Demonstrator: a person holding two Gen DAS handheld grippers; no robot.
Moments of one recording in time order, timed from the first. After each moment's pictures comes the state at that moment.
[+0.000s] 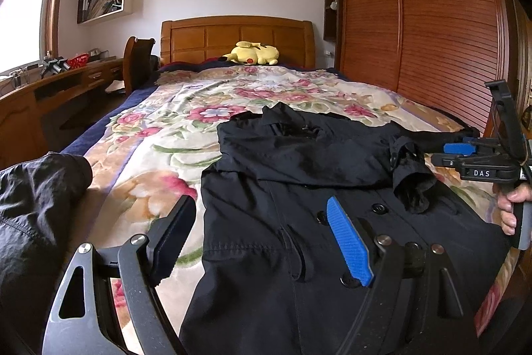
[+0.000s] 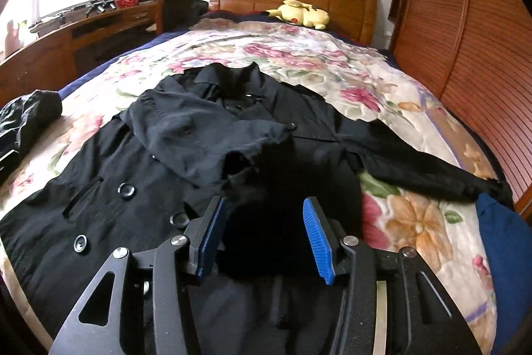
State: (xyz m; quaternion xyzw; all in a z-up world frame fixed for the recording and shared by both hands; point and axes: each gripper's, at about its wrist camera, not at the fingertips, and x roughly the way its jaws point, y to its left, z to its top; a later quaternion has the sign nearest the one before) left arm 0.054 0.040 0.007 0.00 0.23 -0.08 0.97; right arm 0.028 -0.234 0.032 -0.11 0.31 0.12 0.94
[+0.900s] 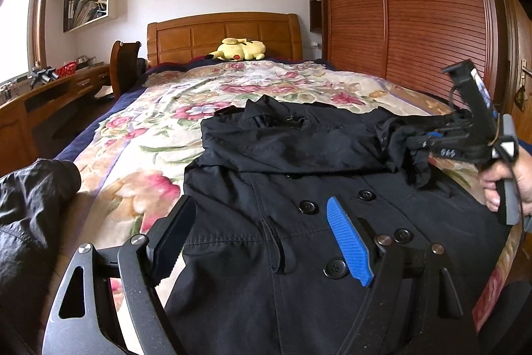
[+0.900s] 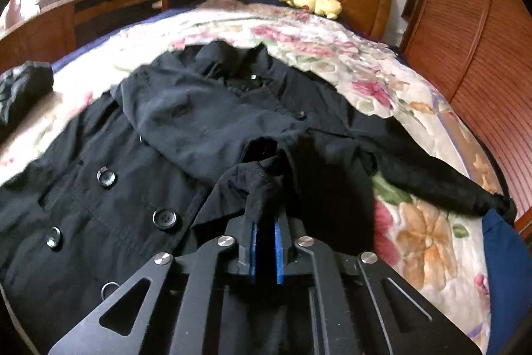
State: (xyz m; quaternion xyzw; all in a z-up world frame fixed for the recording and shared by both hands) left arm 0.050 0.014 -0.001 0.03 0.24 -0.10 0.97; right arm 0.066 -0.236 0.010 -0.15 0.33 0.12 0.92
